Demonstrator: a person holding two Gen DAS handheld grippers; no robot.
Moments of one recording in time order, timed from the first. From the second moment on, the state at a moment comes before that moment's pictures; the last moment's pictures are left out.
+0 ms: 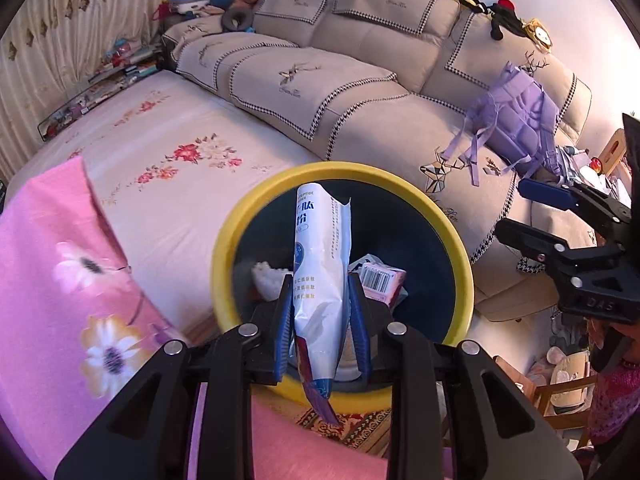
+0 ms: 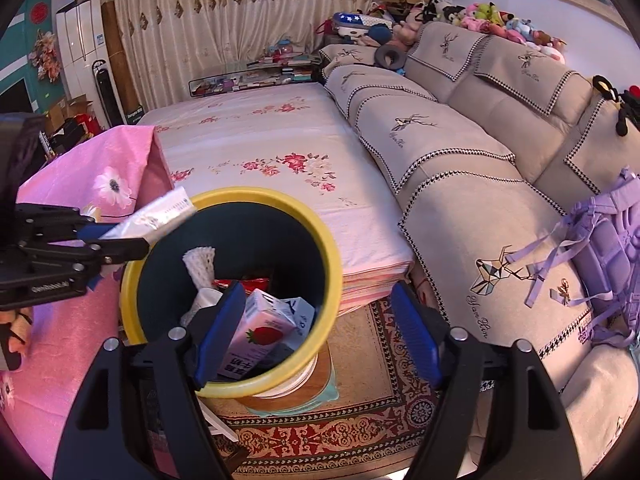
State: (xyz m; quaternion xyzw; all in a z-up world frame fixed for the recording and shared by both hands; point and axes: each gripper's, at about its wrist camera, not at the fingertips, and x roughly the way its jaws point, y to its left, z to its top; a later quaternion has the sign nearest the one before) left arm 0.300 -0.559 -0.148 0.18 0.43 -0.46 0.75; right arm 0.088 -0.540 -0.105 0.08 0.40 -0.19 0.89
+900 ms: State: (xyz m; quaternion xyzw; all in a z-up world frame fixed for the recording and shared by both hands) left arm 0.268 -0.476 -0.103 0.12 0.36 -0.40 0.83; right arm 0.055 -0.506 -0.070 0.08 0.36 -0.16 0.91
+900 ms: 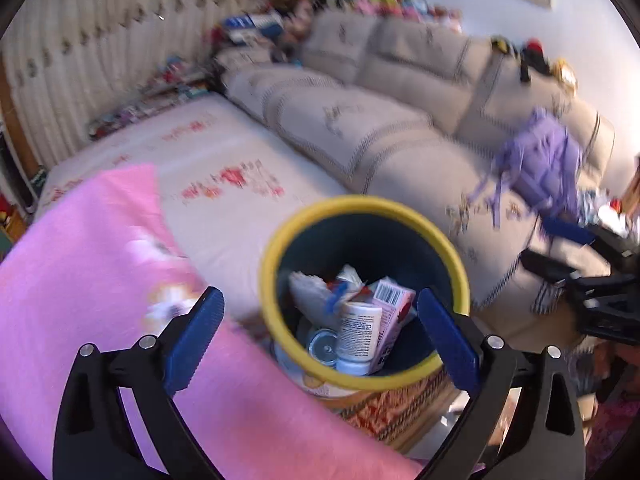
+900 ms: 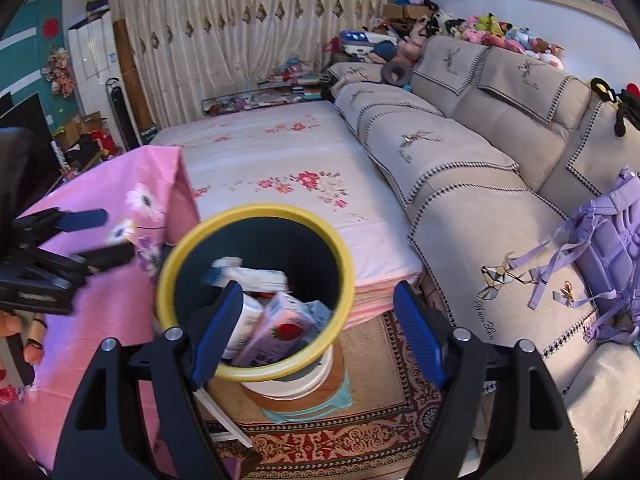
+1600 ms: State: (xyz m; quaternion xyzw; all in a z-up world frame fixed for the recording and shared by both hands) left arm 0.089 -0.162 -0.041 0.01 0.26 -0.11 0.96; right arm -0.005 -0.341 -0.018 0.04 0.28 -0.05 0.96
